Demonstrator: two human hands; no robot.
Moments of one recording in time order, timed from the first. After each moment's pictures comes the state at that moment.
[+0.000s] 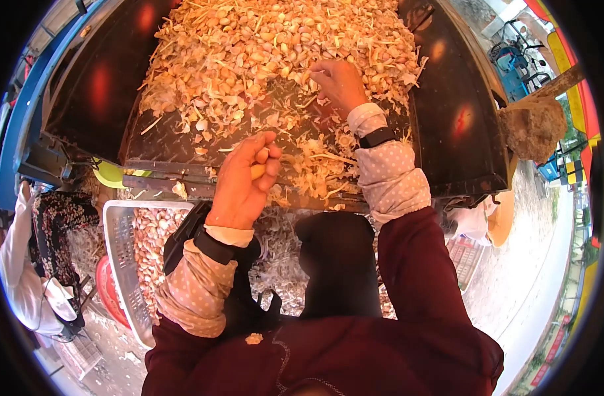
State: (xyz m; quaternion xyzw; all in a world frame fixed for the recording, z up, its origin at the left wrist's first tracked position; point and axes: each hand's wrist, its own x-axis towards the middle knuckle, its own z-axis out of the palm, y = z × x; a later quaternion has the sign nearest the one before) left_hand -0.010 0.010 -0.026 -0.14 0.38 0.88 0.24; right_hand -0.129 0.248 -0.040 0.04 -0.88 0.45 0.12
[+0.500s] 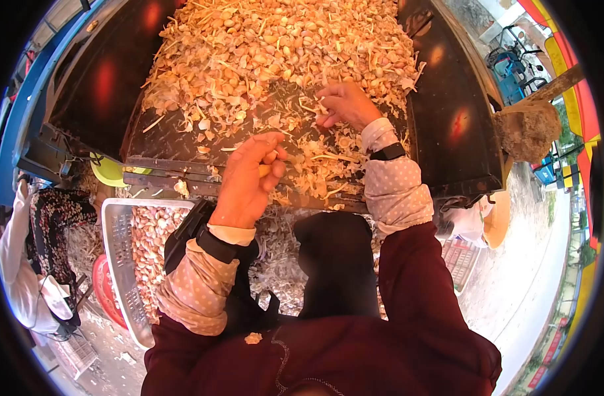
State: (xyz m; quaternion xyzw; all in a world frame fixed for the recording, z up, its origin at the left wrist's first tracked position) left_hand -0.010 0.010 -0.027 -0.08 0.42 0.87 0.23; right_hand -0.097 0.254 -0.037 -0.05 -0.84 0.54 -0.08
